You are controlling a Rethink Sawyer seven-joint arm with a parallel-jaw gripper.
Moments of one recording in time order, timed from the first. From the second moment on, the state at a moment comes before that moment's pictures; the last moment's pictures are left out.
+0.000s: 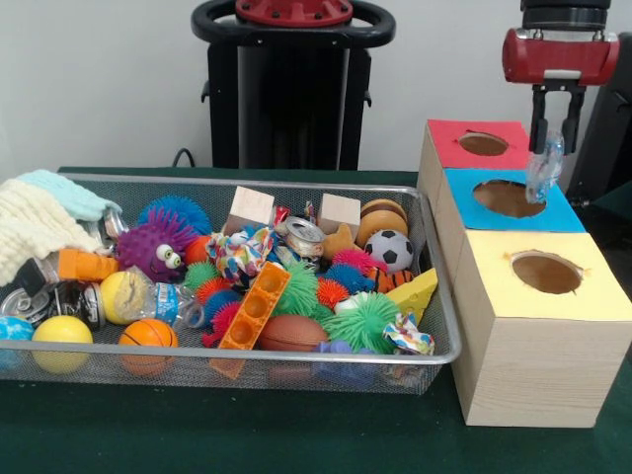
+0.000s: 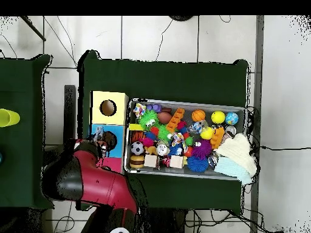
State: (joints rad) arm 0.28 -0.81 -0.18 1.96 0.49 0.11 1.54
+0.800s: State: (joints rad) arm 0.30 -0.77 -0.23 1.95 0.49 0.11 1.54
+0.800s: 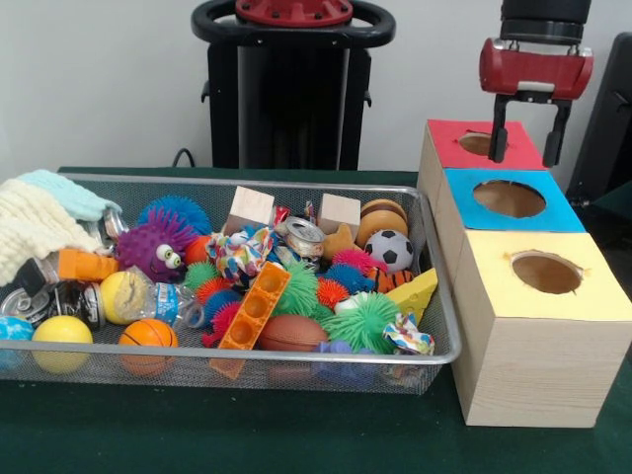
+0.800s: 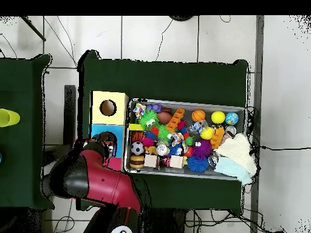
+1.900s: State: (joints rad) arm 0.10 -0.77 -0.27 1.74 0.49 0.26 1.54
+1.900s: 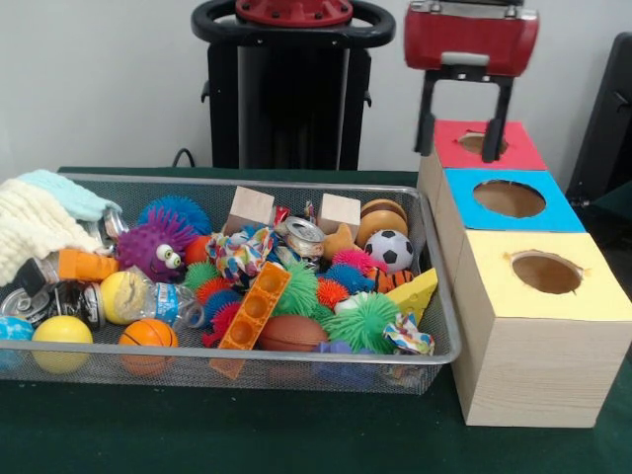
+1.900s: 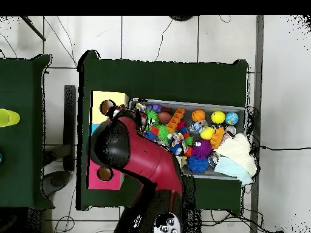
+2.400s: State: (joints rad) arm -0.05 -0.70 -0.27 1.68 0.49 0.26 1.54
